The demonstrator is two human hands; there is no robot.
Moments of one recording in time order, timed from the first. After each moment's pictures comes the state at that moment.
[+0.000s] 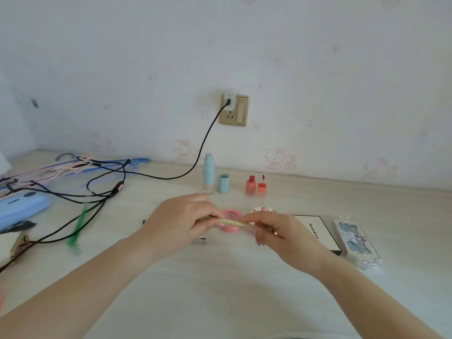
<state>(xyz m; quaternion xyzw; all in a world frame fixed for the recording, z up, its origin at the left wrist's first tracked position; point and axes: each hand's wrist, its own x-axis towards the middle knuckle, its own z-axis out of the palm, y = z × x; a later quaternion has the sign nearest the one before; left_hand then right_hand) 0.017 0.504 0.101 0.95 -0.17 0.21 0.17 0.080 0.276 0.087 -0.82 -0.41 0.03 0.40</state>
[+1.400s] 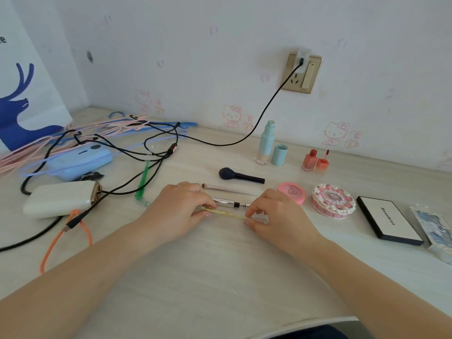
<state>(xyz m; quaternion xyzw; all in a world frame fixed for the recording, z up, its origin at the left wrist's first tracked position) -0.031 0.612 0.037 0.98 -0.04 0.15 0.15 0.059 0.395 0.037 -0.88 -0.41 -0.06 0.22</state>
